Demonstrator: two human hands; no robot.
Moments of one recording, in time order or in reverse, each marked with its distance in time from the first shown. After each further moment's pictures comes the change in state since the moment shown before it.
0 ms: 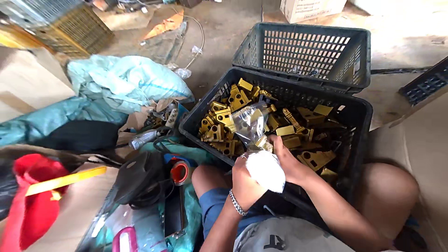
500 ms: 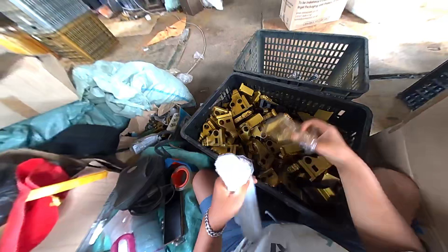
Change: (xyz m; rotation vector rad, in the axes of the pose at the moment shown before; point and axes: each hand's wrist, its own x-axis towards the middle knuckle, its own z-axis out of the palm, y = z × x) left_hand -0.009 0.012 -0.048 -0.350 -0.052 -0.289; right_hand 0.005 0.023 -0.092 0.153 0.328 -0.025
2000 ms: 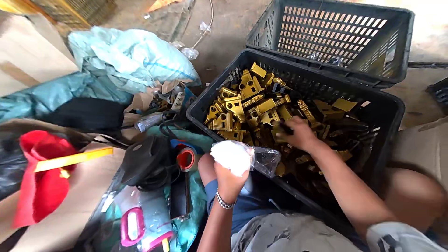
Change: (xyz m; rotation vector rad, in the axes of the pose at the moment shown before) left_hand 0.017 -0.034 -0.001 0.239 0.353 0.155; right_hand 0.034 0.051 0.072 -0.412 -0.309 0.186
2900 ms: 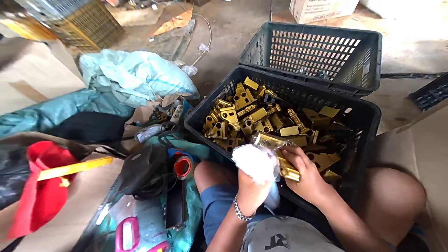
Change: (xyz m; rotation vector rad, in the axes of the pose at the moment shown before) left_hand -0.021 0.057 0.044 -0.364 -0.180 -0.242; right_hand -0.109 -0.028 0.023 -0.106 0.518 -0.649
